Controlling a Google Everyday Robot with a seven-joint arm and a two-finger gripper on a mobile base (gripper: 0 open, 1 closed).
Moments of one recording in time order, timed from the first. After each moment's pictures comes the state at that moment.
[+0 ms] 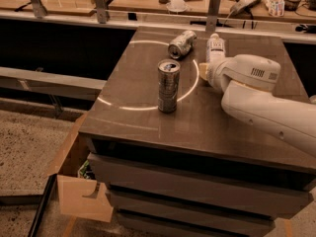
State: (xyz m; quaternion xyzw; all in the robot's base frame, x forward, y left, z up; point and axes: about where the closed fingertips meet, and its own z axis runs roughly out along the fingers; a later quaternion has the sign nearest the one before) arm 0.689 -0.188 0.860 -0.03 0.84 -0.03 0.55
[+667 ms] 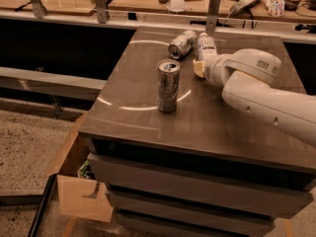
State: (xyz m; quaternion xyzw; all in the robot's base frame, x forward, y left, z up) arm 0.719 -0.170 0.852 -0.08 0.84 0.00 0.54
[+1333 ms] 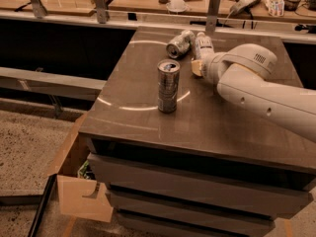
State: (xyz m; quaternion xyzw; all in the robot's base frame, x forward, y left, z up) arm 0.729 -0.167 0.844 -0.09 0.85 0.00 0.53
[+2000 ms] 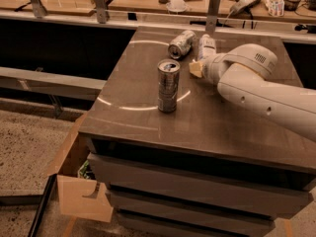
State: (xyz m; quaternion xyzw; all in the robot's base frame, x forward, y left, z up) arm 0.731 -0.168 0.843 -0.09 0.85 0.00 0.52
